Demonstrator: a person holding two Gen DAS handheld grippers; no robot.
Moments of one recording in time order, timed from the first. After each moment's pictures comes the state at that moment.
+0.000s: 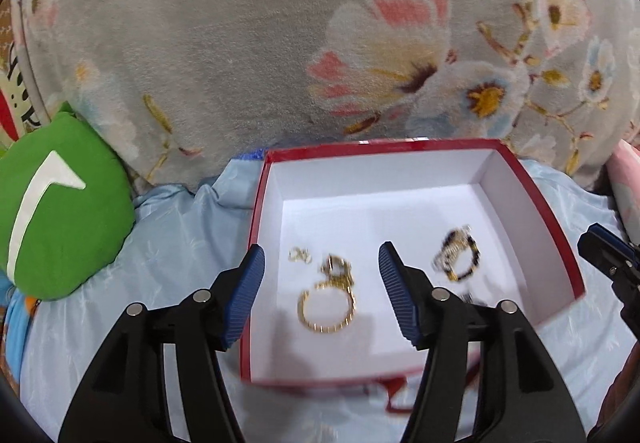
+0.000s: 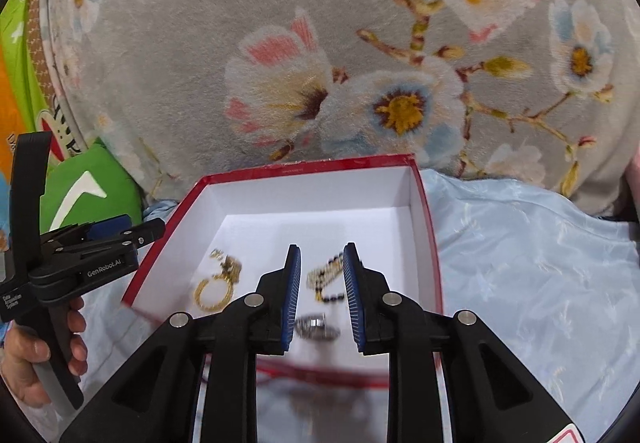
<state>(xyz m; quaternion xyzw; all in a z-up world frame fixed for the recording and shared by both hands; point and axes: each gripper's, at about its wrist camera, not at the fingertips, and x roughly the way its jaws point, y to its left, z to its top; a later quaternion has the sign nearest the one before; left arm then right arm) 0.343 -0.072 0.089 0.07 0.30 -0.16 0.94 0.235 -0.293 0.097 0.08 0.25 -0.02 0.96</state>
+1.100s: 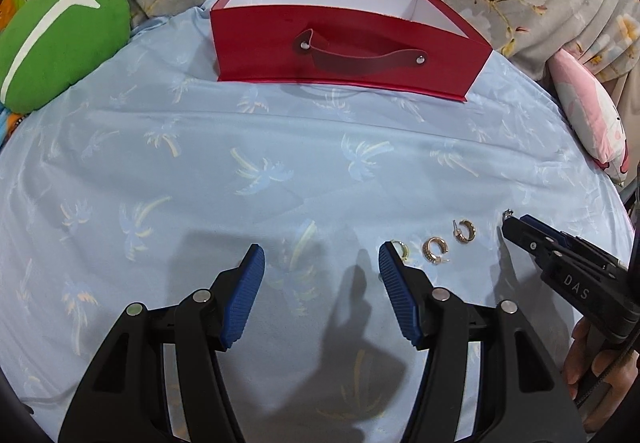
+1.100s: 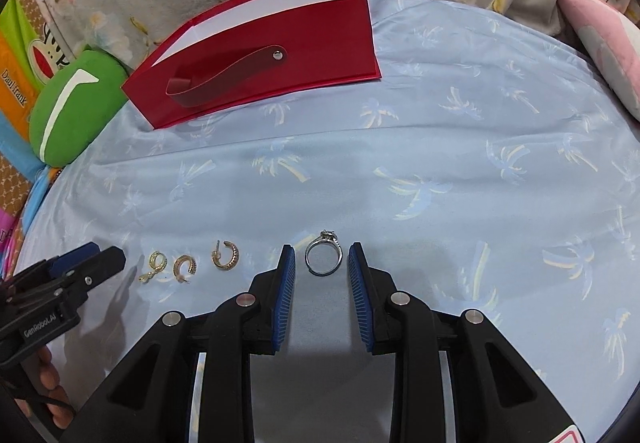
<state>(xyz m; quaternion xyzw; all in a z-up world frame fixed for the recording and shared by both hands) 0.137 -0.032 -0.042 0.03 0.43 -0.20 0.88 0.082 -0.265 -0.043 0.12 0.41 -0.07 0.90</state>
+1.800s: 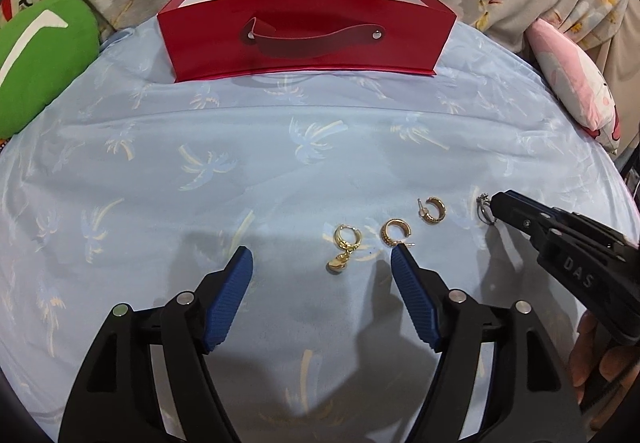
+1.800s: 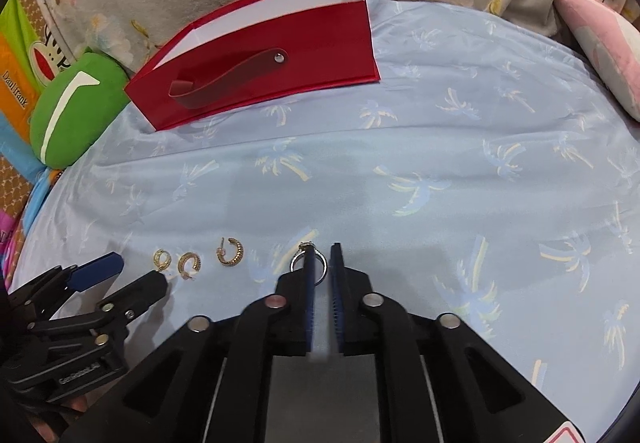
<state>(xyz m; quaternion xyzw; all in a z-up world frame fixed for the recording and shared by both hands) 0.126 -0.065 -0.051 0.07 0.42 -0.23 0.87 0.071 -0.260 -0.039 0.12 0.40 -0.07 0.91</state>
